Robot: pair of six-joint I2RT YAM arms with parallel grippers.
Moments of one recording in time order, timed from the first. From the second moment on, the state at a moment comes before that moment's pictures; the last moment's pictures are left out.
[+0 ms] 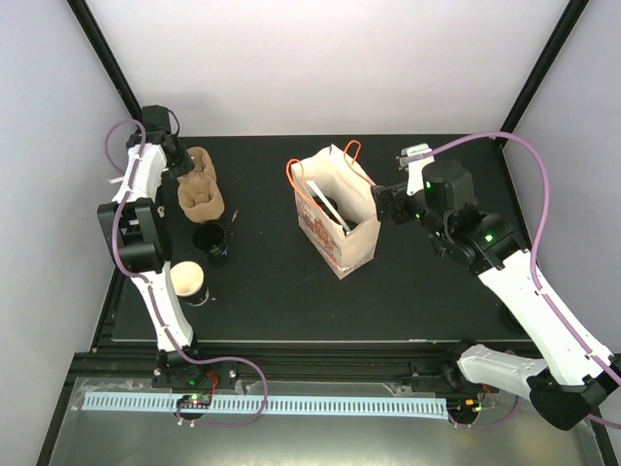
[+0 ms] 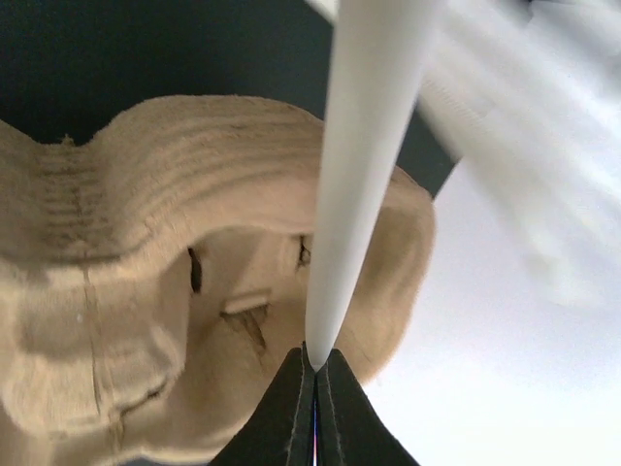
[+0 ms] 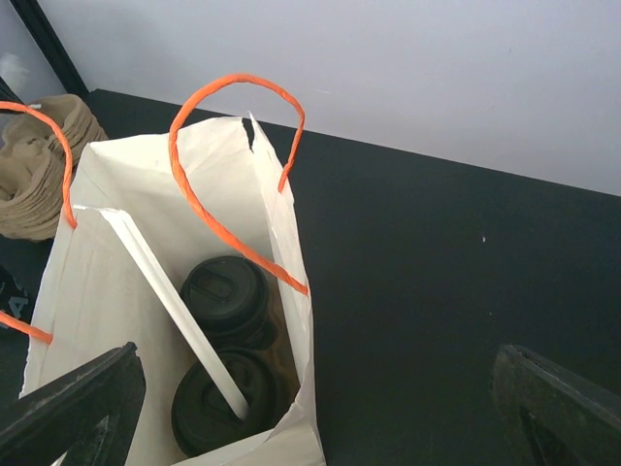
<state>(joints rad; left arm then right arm) 0.18 2.12 1.93 -0.76 0.03 -1.93 0.59 1.10 1.32 -0.70 0.18 0.14</state>
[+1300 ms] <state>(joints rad) -0.42 1.20 1.43 -0.38 0.40 -0.46 0.59 1.08 1.35 -0.70 0.07 0.20</state>
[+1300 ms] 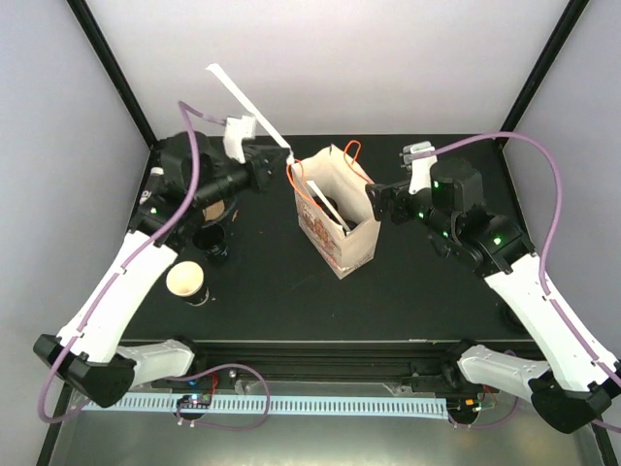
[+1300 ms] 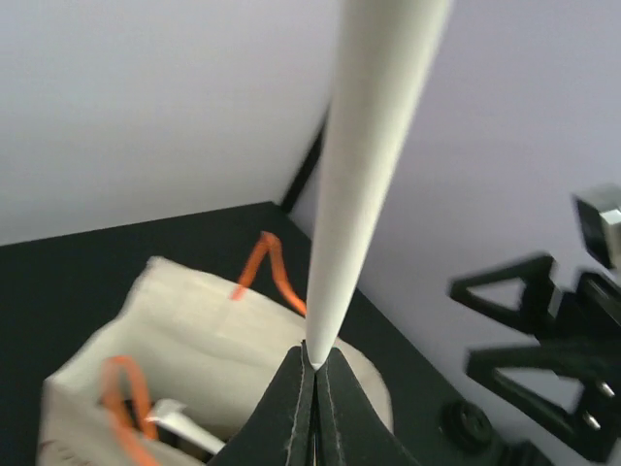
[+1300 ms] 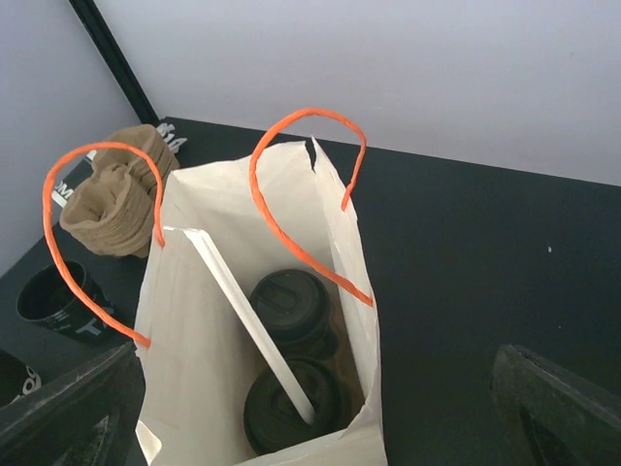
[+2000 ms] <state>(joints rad) -0.71 1.35 1.35 -0.19 0.18 -0.17 0.59 0.95 1.36 -0.75 0.08 0.26</state>
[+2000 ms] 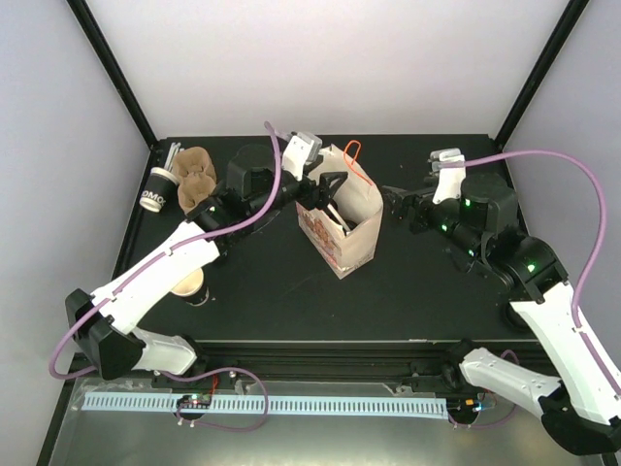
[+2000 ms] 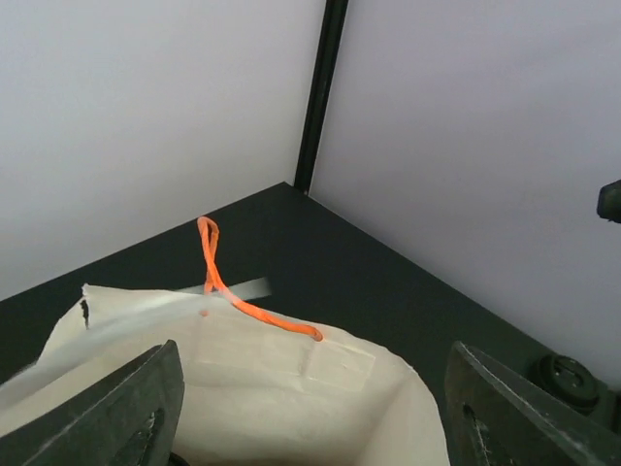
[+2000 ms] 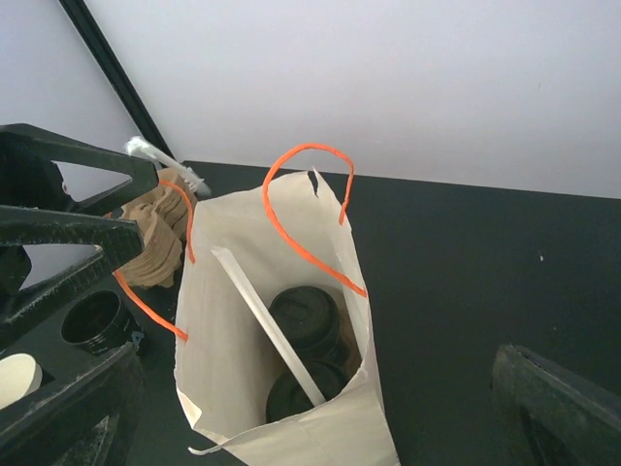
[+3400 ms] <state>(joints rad) -0.19 2.23 2.18 -0.99 0.13 -0.01 0.59 0.97 1.36 -0.79 0.04 0.29</state>
